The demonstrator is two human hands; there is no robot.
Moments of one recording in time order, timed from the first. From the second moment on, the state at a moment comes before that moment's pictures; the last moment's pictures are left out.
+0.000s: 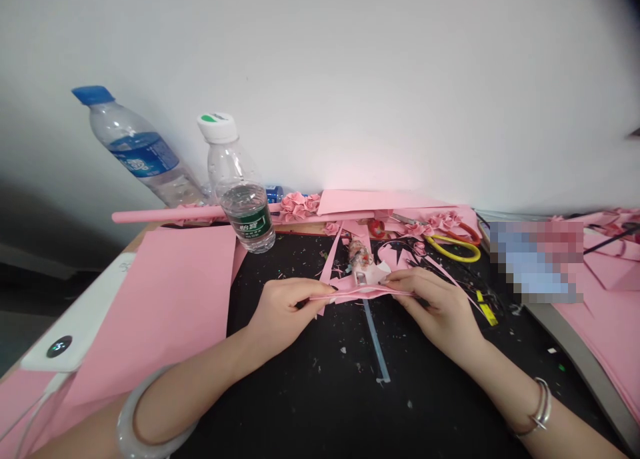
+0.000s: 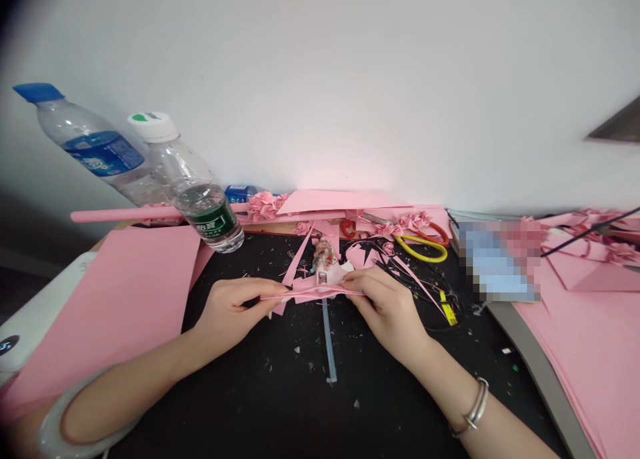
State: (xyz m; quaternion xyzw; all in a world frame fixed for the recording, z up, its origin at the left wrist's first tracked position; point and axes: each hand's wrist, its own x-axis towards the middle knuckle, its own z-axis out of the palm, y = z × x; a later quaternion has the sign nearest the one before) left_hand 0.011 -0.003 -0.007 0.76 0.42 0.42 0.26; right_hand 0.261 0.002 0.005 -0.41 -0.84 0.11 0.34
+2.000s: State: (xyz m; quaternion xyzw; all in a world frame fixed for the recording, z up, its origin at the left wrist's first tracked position) left_hand 0.012 -0.003 -0.008 0.78 0.40 0.42 0.24; right_hand 0.263 0.001 0.003 -0.41 -0.83 0.12 0.35
